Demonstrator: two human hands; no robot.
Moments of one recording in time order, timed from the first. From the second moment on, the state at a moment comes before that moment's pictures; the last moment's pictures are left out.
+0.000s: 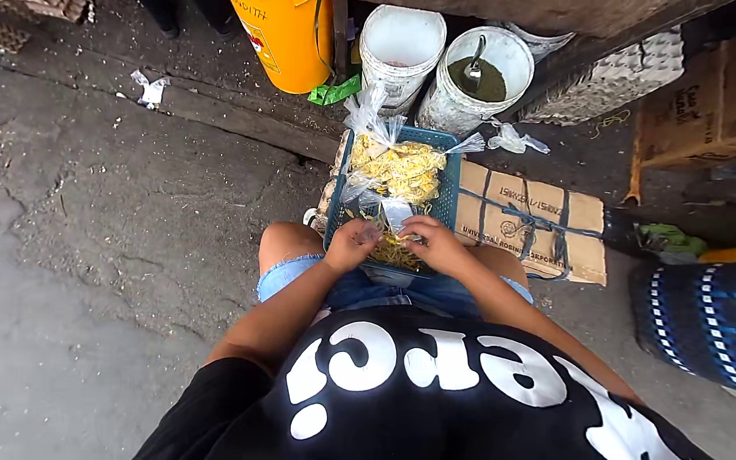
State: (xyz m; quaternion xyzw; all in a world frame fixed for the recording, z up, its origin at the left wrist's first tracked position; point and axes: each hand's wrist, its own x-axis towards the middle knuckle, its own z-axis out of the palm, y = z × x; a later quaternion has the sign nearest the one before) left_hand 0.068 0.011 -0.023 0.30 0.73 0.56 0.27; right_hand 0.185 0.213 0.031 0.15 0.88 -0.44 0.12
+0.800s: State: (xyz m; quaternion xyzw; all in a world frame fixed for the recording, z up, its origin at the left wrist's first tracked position) left_hand 0.066 0.009 -0.014 0.35 0.73 0.51 0.28; right_hand 0.187 0.200 0.152 0.04 0.81 -0.56 -0.17
